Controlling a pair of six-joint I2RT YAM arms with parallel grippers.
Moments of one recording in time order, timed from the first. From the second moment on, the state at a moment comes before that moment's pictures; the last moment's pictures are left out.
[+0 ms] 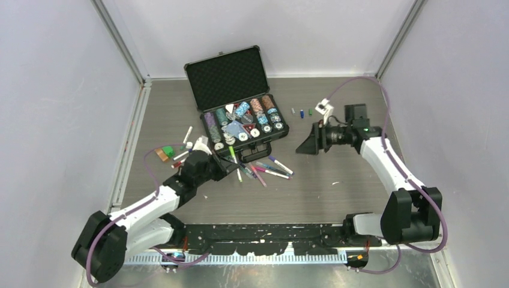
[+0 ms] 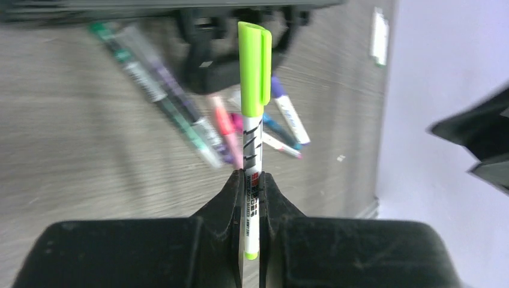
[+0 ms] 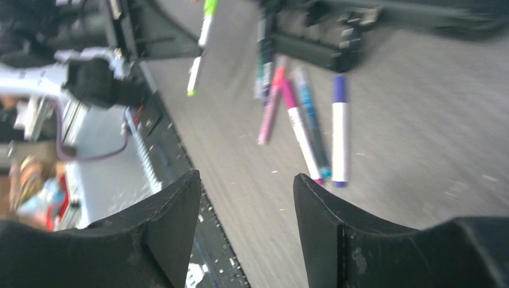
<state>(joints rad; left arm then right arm) -0.57 1.00 0.40 0.04 0.01 -1.08 0.03 1.29 0.97 -0.55 -0.99 -0.06</state>
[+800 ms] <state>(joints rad) -0.73 1.40 0.48 1.00 0.18 -0.98 0.33 1.44 0.75 0.13 -1.10 0.48</state>
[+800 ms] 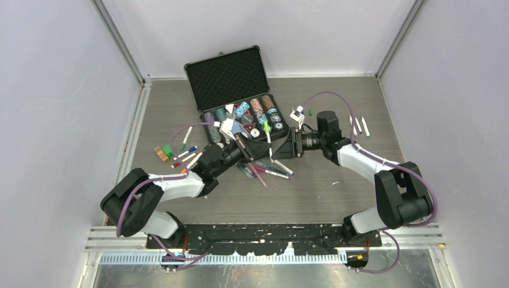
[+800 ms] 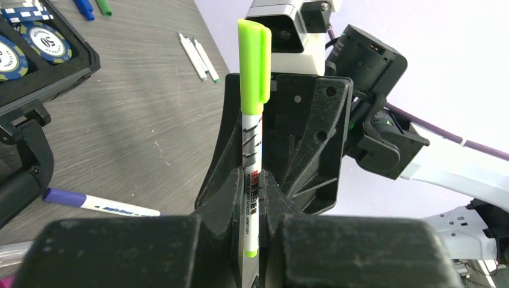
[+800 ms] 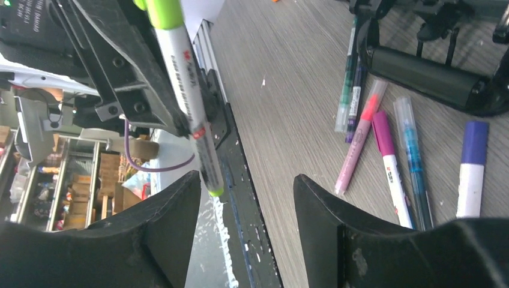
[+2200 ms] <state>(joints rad) -0.67 1.37 0.63 0.68 0.08 -1.09 0.42 1.48 0.84 -0.10 -1.06 0.30</state>
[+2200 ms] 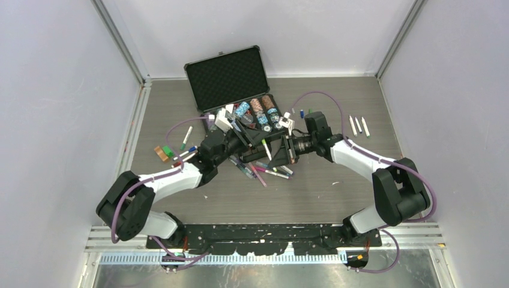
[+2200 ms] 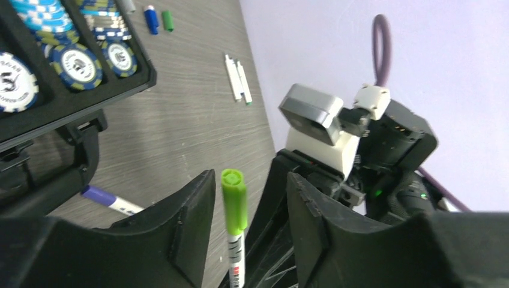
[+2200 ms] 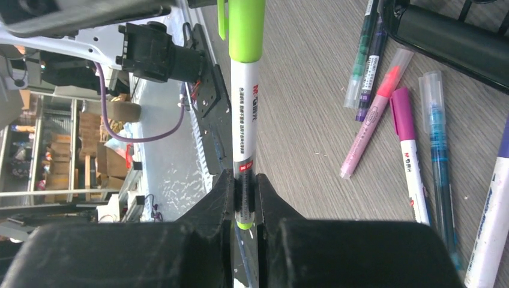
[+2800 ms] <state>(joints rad) -0.67 1.40 0.65 0.60 0.12 -1.08 0.42 1.48 0.87 -0.20 -1.00 0.23</state>
